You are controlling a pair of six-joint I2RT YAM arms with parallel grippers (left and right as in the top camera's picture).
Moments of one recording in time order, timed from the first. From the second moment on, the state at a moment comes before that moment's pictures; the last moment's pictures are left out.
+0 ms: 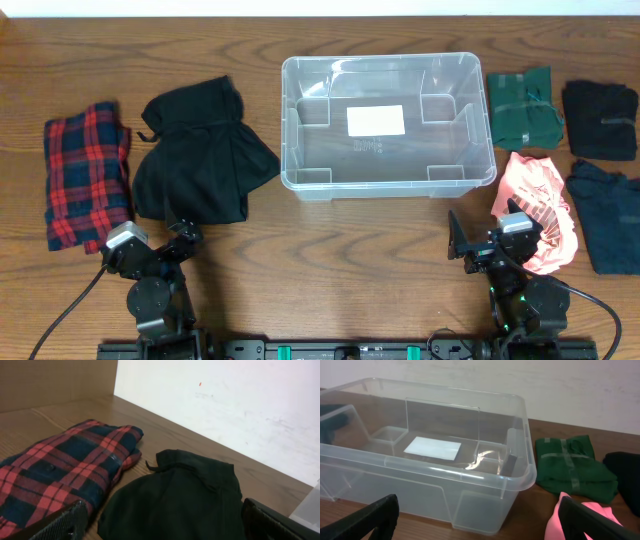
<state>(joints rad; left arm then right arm) 0.20 0.04 0.02 -0.11 -0.19 -0.33 0.02 0.01 0.07 -0.23 -0.16 -0.06</state>
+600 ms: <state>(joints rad) 0.20 0.04 0.02 -0.11 -0.19 -0.33 0.02 0.02 0.14 0.04 -0.20 0.01</state>
